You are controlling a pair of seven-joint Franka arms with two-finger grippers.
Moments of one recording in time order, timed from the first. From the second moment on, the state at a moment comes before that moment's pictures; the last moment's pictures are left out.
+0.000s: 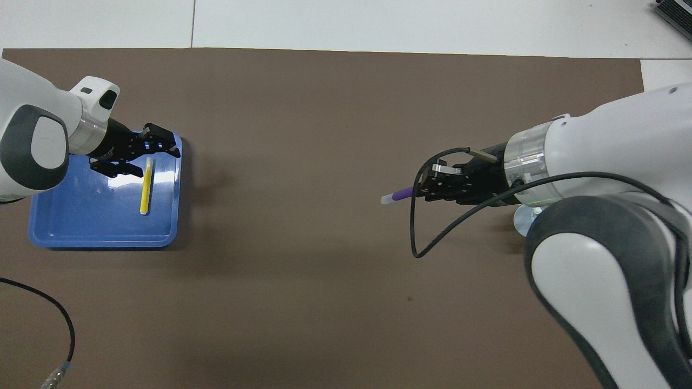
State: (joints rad) left arm 0.00 0.33 -0.03 -1.69 -0.33 1.92 -0.33; right arm -0.04 -0.01 0.35 -1.81 0.52 1.95 0.46
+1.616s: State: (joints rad) left arm -0.34 0.15 -0.06 -1.74 -0.65 2.01 -1.54; right arm 0.24 0.01 0.35 -1.95 0.61 2.48 0.84
